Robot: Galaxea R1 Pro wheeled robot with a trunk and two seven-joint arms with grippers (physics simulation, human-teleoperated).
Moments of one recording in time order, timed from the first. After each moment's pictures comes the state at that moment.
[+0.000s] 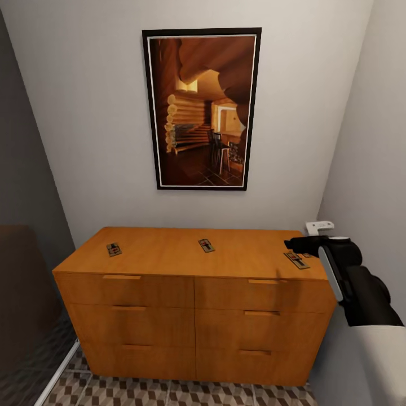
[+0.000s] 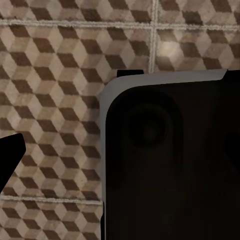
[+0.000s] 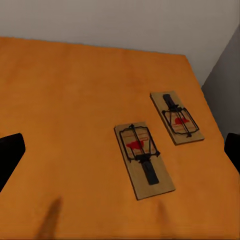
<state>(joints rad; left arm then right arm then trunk) 0.01 0.05 -0.01 0.01 0.00 -0.27 -0.01 -0.74 -0.23 0.00 -1.36 -0.01 0.96 0.07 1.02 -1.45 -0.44</state>
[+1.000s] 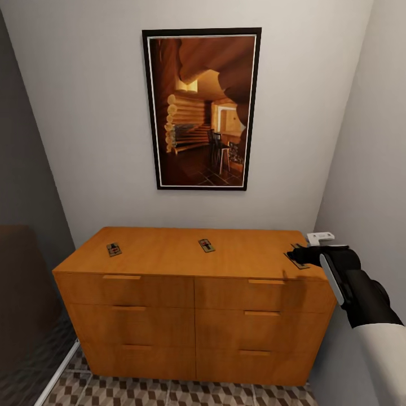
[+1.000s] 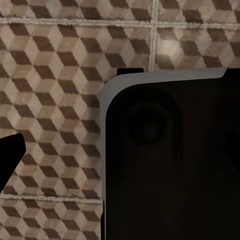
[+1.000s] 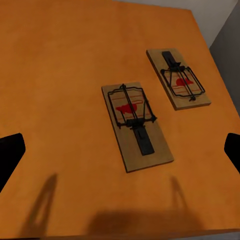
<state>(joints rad) 0.01 0.05 -0.01 0.01 0.00 -0.26 -0.01 -0.74 -0.26 0.00 -1.21 -0.01 0.92 0.10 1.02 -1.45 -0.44</state>
